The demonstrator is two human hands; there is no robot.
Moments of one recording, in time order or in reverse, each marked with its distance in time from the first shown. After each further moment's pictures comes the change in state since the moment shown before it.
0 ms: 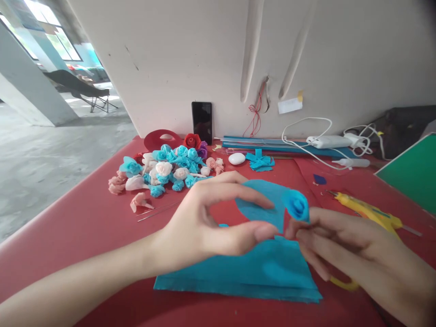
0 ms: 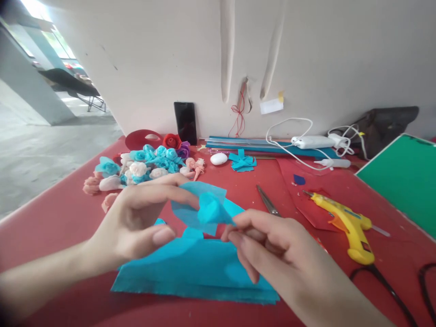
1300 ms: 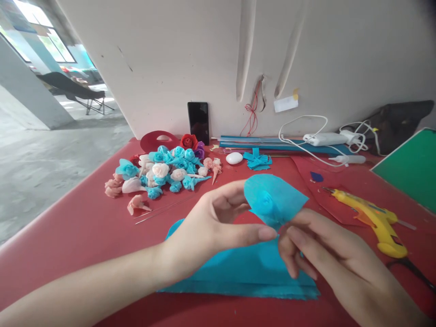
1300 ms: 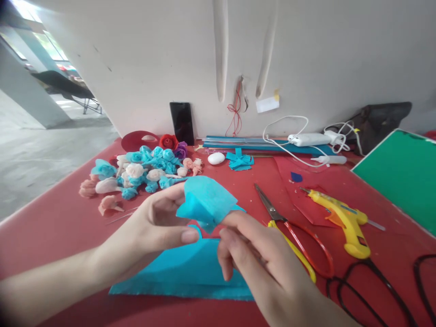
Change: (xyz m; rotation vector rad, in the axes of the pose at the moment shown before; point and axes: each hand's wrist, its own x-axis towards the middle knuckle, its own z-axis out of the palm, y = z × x) left_hand -0.001 -0.005 0.023 -0.733 -0.040 -0.355; right_hand -0.002 0.010 0.020 -0.031 0.054 -0.227
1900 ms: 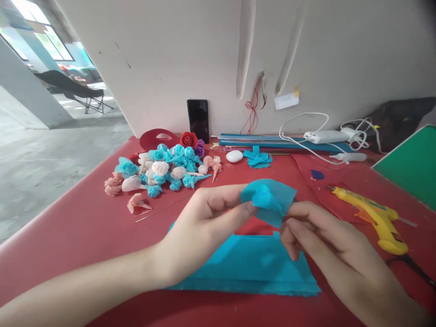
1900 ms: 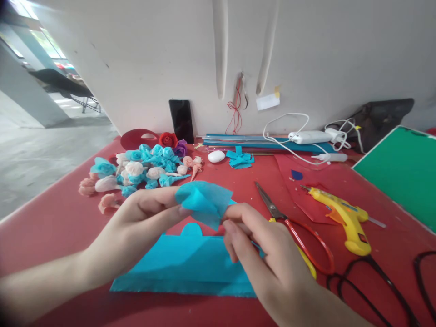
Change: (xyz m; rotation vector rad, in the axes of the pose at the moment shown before) left_hand -0.007 0.010 -0.002 0.299 0.012 0.052; right_hand 0.001 0.003 -0.001 -0.227 0.128 -0.067
